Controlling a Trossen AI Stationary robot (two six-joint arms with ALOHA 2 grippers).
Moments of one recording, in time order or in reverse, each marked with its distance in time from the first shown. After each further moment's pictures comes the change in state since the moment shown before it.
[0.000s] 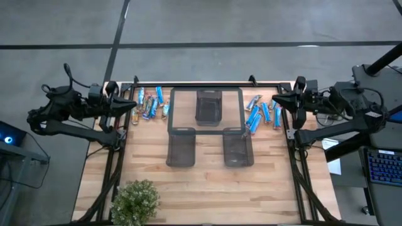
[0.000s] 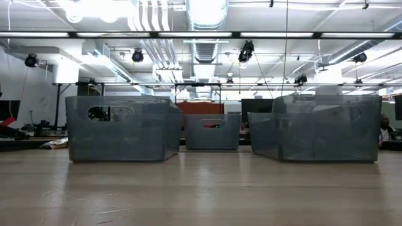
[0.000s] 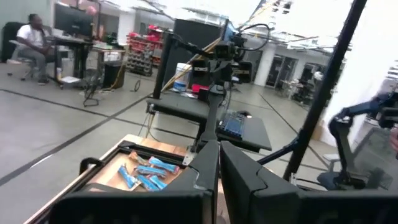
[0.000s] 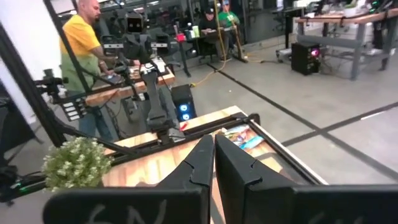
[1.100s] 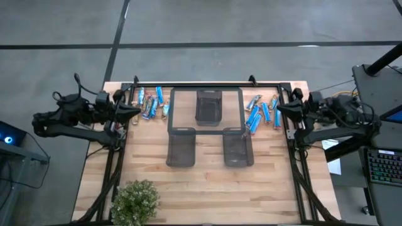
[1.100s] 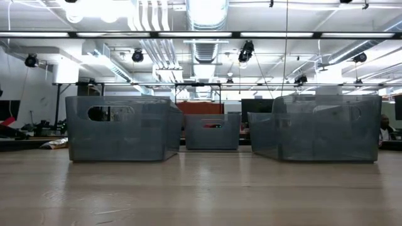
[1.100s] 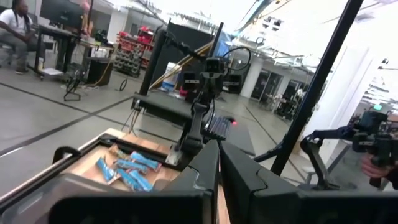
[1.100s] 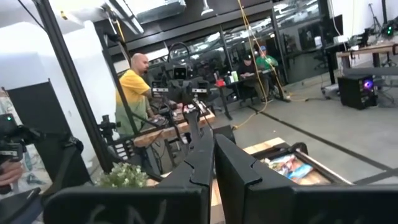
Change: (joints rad) left arm -0.001 -0.112 -0.216 0.154 0.051 -0.091; right arm 0.000 -0.316 -0.428 0.389 -0.131 0.034
